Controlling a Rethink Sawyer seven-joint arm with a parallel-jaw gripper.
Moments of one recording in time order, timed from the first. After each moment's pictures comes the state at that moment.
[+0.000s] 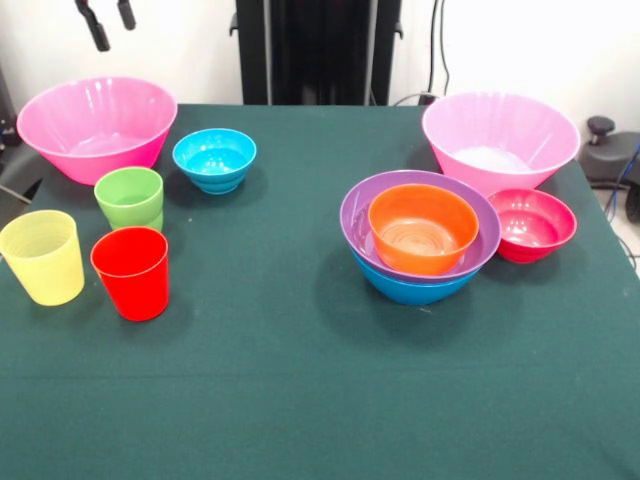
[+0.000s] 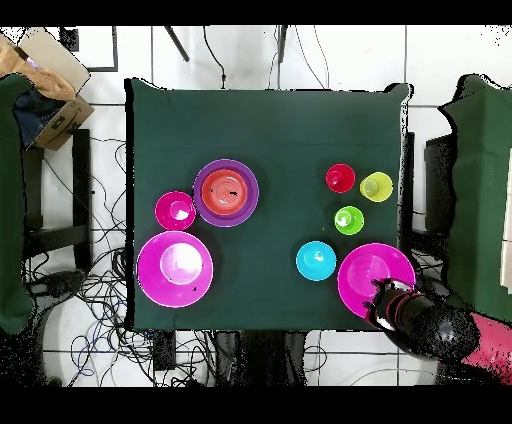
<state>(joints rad) -1.29 -0.92 0.59 2.10 -0.52 0.70 0.28</state>
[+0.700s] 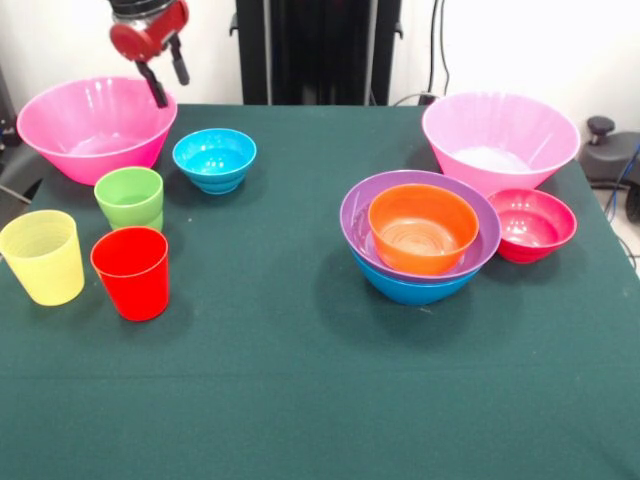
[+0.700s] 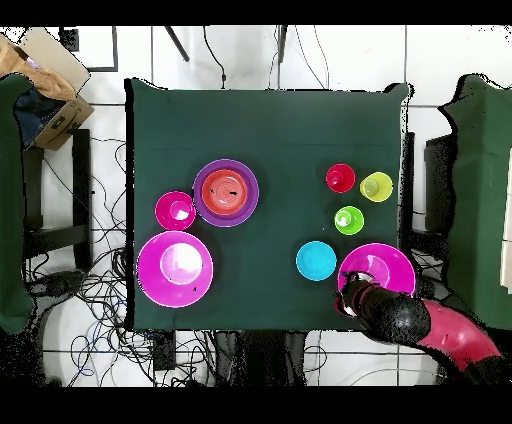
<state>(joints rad) -1.19 -0.70 0.47 2.08 -0.56 0.50 0.28</state>
